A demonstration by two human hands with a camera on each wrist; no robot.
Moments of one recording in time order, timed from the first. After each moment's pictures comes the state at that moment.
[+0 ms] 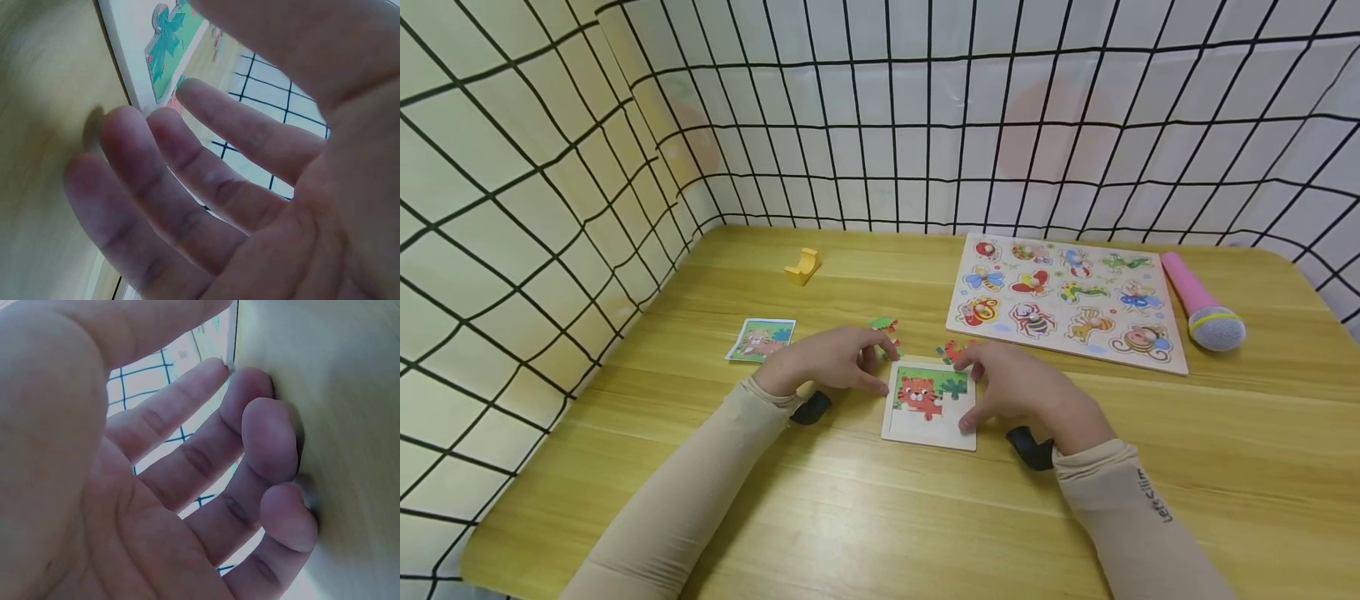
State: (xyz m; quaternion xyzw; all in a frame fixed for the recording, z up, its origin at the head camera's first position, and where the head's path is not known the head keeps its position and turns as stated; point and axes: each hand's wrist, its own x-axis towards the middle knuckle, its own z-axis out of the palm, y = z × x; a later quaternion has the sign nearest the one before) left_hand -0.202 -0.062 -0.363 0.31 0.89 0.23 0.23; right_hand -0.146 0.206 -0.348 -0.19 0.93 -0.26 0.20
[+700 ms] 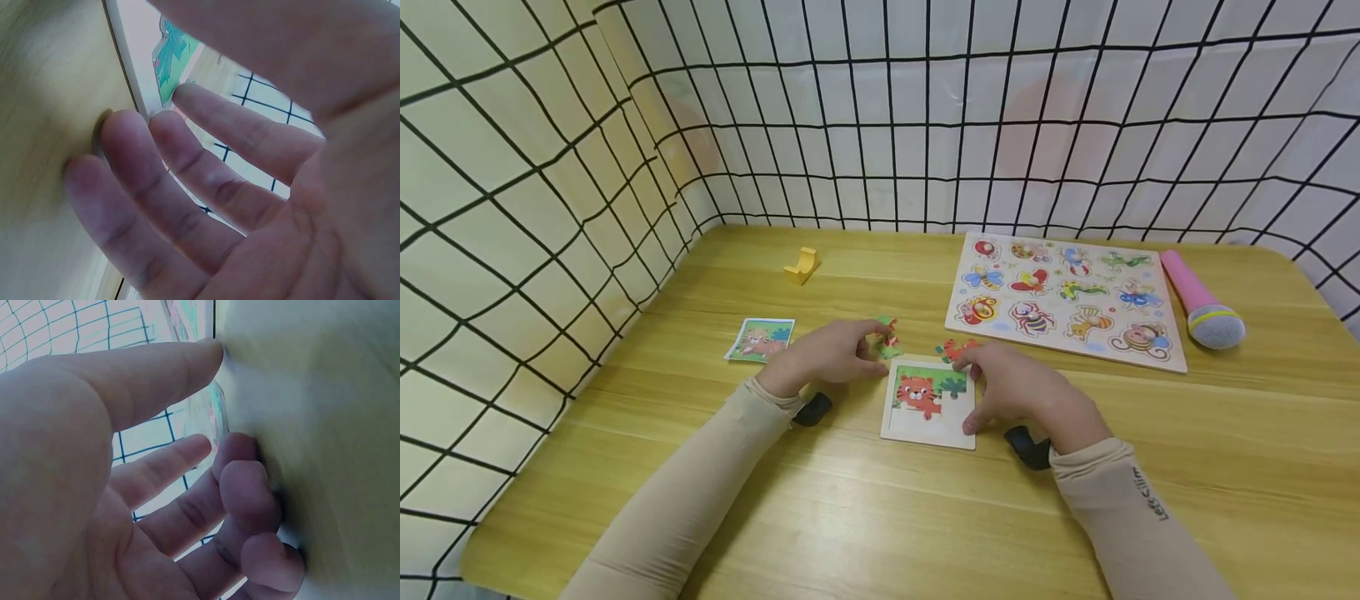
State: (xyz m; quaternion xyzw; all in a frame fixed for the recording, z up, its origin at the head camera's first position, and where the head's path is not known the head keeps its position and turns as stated) left_hand -0.205 -0.061 -0.369 0.26 0.92 0.22 0.19; right_hand -0.147 0.205 -0.352 -0.19 0.93 -0.25 0.20
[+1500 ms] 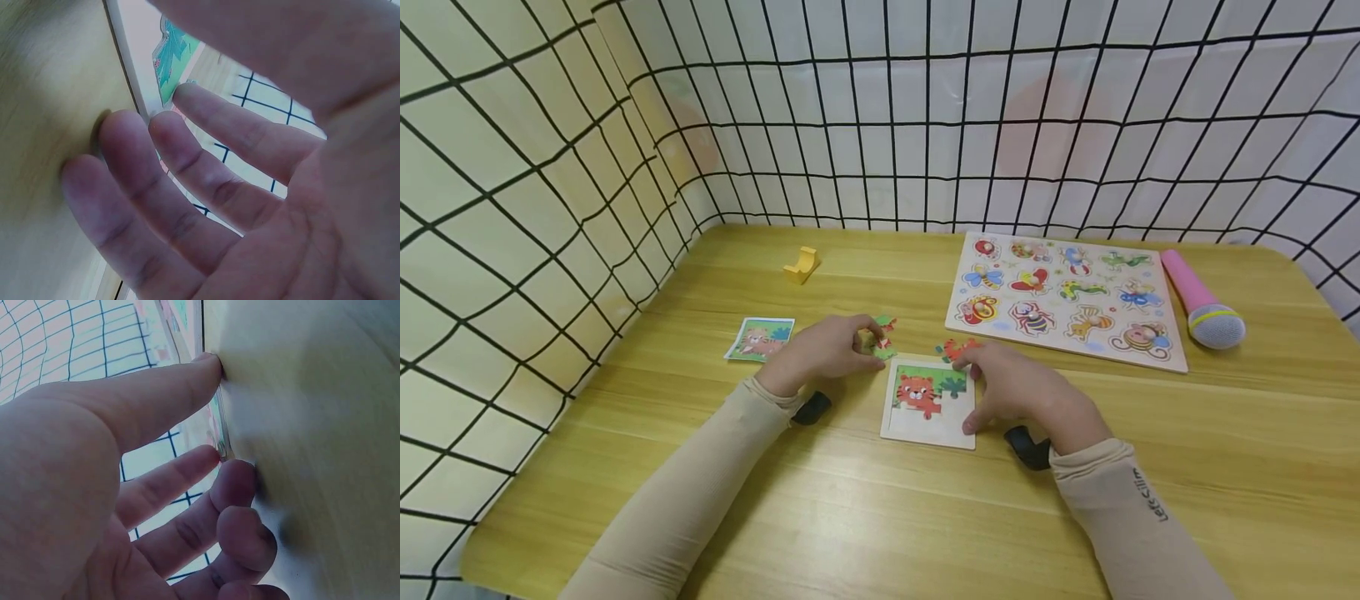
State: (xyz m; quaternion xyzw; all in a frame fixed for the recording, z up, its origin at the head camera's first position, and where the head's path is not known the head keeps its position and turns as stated) left_hand -0.206 -0.061 -0.368 0.21 0.95 0.16 0.15; right_hand -0.147 0.205 -0.352 -0.20 0.93 -0.25 0.21
